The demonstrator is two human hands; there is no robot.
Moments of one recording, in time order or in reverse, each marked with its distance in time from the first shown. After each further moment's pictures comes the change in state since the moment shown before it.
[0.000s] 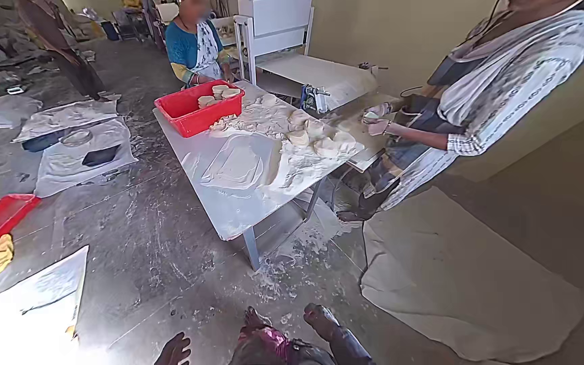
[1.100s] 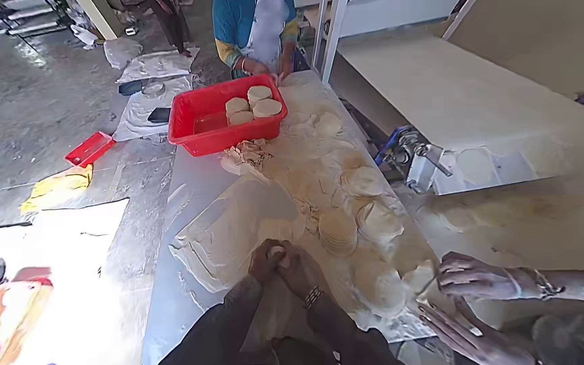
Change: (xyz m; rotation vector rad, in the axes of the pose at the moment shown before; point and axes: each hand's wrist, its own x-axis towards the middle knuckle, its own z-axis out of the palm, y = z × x) left_hand 0.228 0.445 0.439 0.249 -0.129 0.440; right_hand 0.176 -0.348 -0.439 -0.145 0.012 -0.628
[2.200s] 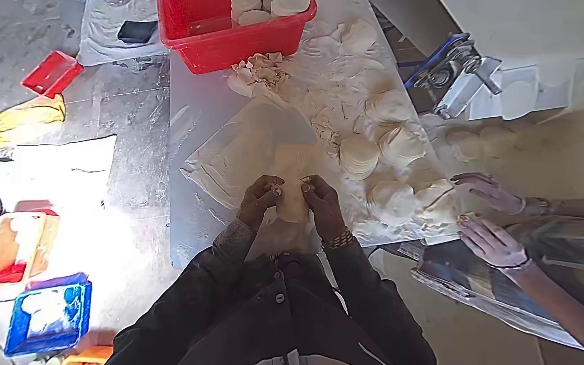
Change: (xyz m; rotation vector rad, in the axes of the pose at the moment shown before) left_hand -0.081 -0.005 -0.050 -0.828 -0.020 0.053; right_hand -0.055 -0.026 0.038 0.765 0.299 -0.123
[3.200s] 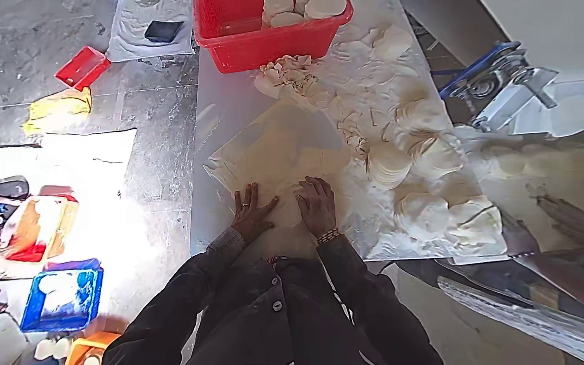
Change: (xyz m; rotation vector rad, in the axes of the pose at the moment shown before) left_hand -0.026 -0.027 -0.098 1.702 -0.282 -0.174; right_hand 0.023 0.069 0.030 -1.121 -0.067 -0.338
